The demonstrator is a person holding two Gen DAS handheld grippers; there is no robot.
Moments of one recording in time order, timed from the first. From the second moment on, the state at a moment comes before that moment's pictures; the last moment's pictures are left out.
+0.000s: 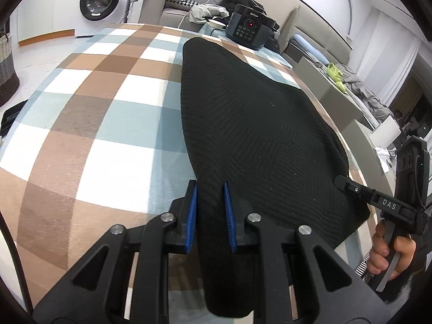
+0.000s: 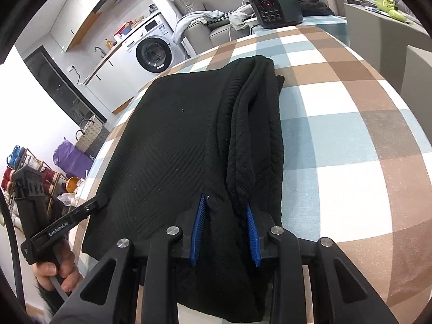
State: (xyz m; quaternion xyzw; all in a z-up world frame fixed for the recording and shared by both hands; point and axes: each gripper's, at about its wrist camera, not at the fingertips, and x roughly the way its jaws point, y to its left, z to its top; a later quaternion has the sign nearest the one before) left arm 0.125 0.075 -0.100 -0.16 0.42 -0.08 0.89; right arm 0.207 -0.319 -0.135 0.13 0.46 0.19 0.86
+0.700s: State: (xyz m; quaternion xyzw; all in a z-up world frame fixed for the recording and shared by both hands) left arm 0.080 0.055 -0.071 -0.09 0.40 -0.07 0.91; right arm 0.142 -0.354 -0.110 0.17 0.42 0.24 0.86
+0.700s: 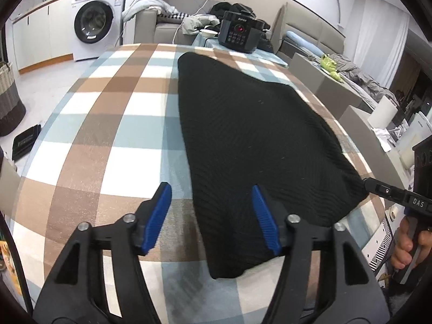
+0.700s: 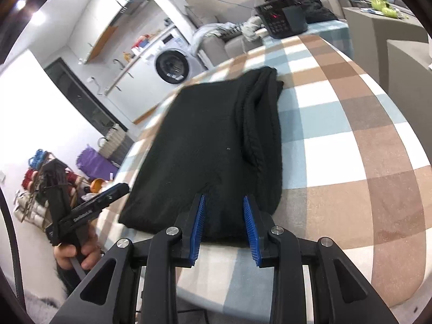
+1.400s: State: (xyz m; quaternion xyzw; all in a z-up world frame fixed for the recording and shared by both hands) left arm 0.069 0.002 -0.087 -0.02 0.42 -0.15 0.89; right arm 0.173 -0.332 -0.134 0.11 0.44 0.26 0.85
